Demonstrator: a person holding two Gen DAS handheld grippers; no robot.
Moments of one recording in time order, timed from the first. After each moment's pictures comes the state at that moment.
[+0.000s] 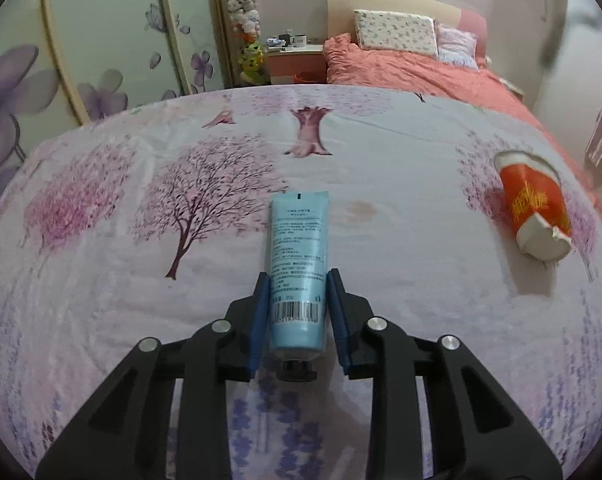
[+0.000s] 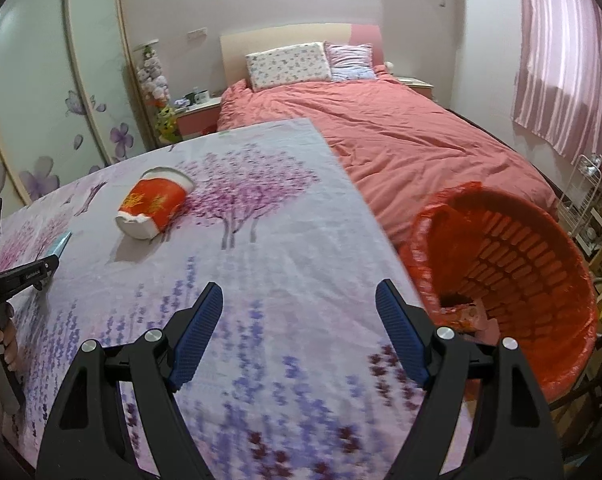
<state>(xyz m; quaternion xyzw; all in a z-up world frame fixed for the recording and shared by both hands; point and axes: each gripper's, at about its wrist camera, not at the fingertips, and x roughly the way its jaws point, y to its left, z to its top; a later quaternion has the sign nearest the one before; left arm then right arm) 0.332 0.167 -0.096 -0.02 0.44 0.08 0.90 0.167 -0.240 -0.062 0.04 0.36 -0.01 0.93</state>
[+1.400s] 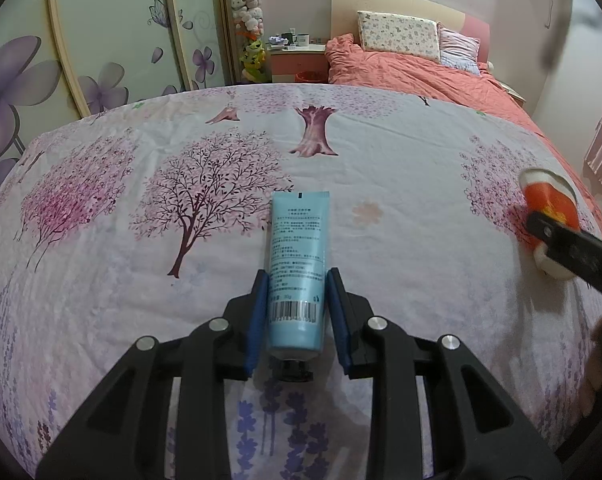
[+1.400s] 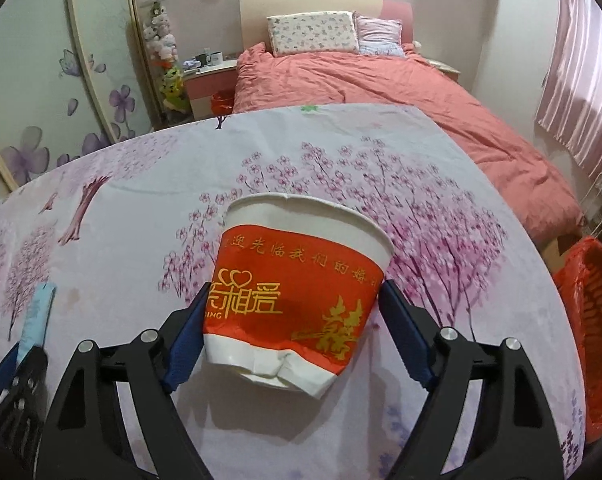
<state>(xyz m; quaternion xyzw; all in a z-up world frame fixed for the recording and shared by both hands) 0.331 0.170 -0.098 -0.03 0.44 0.08 0.90 0.294 -0.125 -0.090 0.02 0.42 -0.01 0.91</state>
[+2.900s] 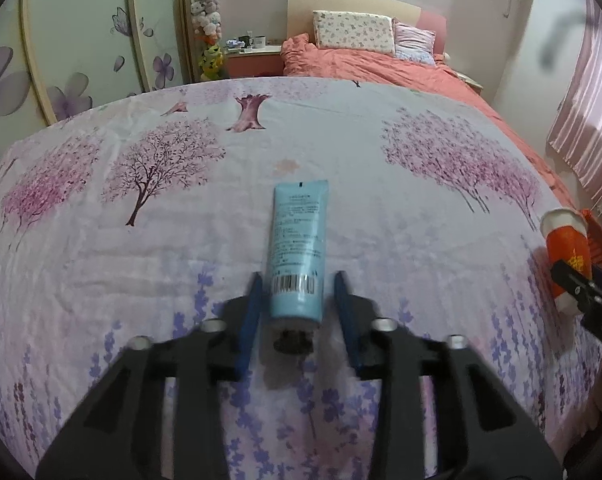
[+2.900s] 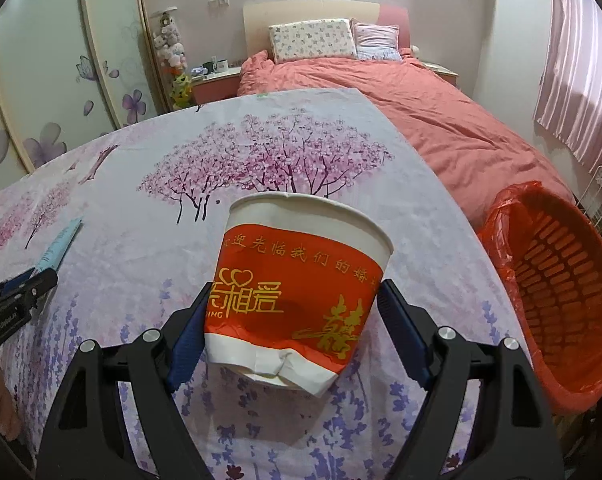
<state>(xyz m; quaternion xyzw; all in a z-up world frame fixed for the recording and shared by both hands) 0.282 0.134 -0.097 -0.02 0.43 0.01 0.90 0.203 -0.207 -0.090 0.02 0.40 0.01 0.92</state>
